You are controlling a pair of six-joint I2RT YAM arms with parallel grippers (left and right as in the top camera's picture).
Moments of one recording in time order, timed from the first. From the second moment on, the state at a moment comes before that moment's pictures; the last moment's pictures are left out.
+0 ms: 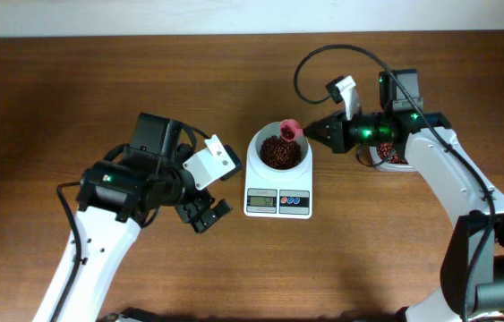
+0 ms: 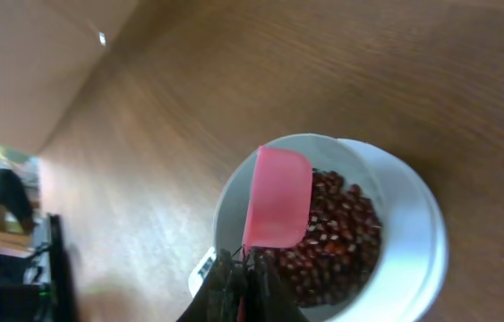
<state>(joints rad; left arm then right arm) -0.28 1.26 1.23 -1.12 0.36 0.64 0.10 1.76 1.24 -0.48 -0.94 -0.16</state>
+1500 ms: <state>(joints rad) -0.28 1.26 1.23 -1.12 0.36 0.64 -0.27 1.43 1.25 -0.80 -0.28 -0.38</state>
